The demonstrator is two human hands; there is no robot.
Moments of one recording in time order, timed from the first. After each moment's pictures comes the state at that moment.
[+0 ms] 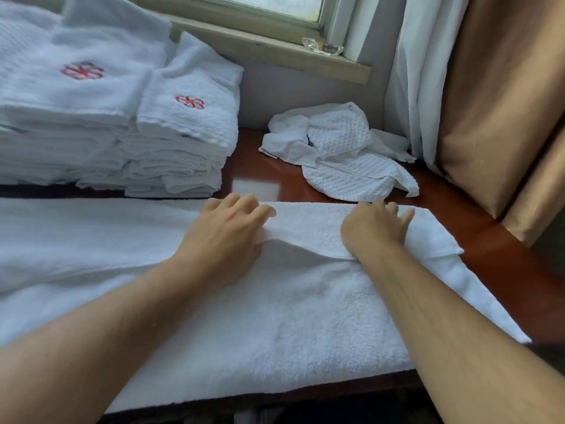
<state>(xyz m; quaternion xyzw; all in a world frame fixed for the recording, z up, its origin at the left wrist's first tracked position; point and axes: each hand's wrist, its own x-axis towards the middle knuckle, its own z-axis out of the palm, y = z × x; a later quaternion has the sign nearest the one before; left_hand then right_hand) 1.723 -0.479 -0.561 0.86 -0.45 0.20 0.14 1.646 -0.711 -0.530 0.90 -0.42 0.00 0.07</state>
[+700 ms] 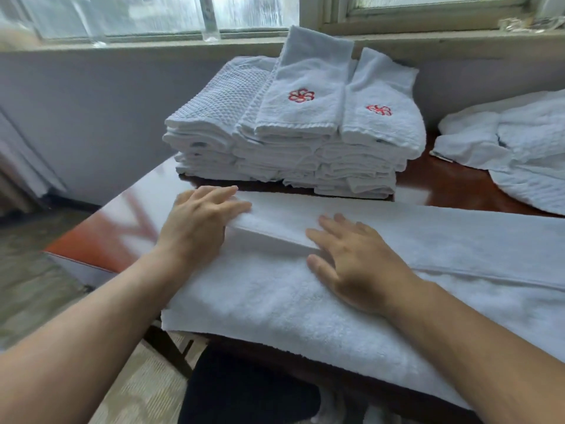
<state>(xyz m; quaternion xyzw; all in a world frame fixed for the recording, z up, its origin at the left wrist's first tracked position) 1.750 -0.201 -0.543 0.95 -0.22 0.20 0.05 1.682 -0.471 -0.557 0.98 0.16 0.02 -0.10</state>
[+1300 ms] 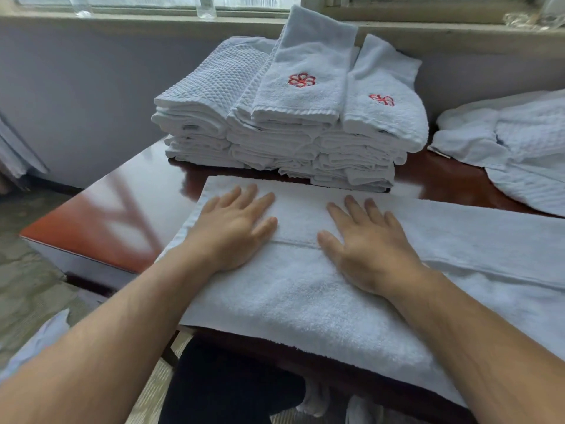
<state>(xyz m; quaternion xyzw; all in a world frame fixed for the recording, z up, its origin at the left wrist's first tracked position) 1.758 -0.241 -0.571 0.98 -0.18 -0.01 0.08 1.698 -0.484 -0.563 1.00 0.03 -0.03 -0.08</state>
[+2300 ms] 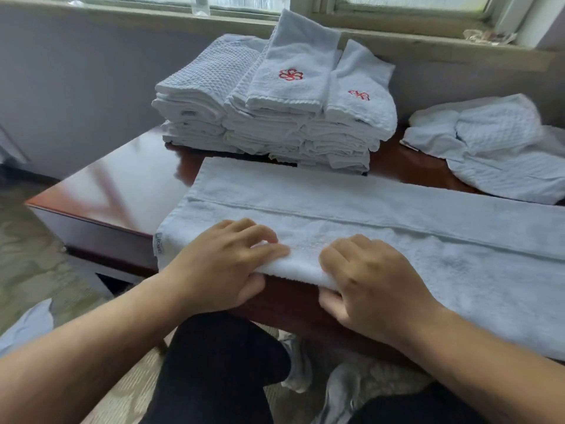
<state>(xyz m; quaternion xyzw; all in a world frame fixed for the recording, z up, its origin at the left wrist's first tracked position) 1.641 -0.232 -0.567 0.86 -0.47 0.20 0.06 1.572 -0.479 -0.555 0.93 0.26 0.25 0.04</state>
